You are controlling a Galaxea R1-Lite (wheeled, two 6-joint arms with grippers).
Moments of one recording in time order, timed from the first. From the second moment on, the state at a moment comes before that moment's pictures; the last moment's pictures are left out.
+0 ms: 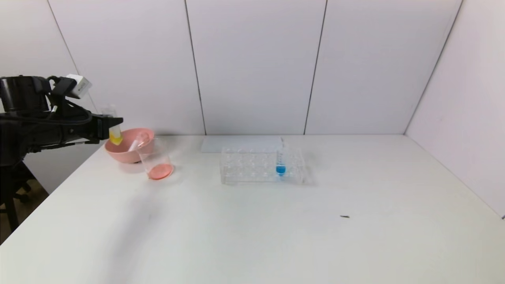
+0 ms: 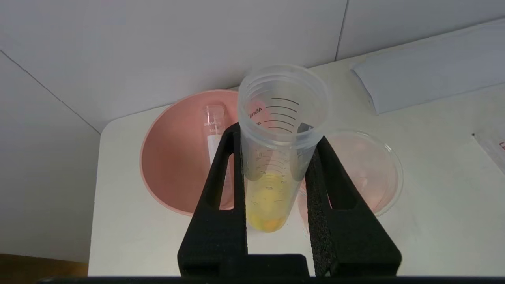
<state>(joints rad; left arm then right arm) 0.23 1.84 -1.14 -0.43 -0.43 0.23 0.00 0.00 0.00 0.00 0.00 0.00</state>
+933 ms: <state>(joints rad) 0.22 1.93 -1.35 -0.13 -0.48 0.43 0.00 0.00 0.00 0.00 0.00 0.00</state>
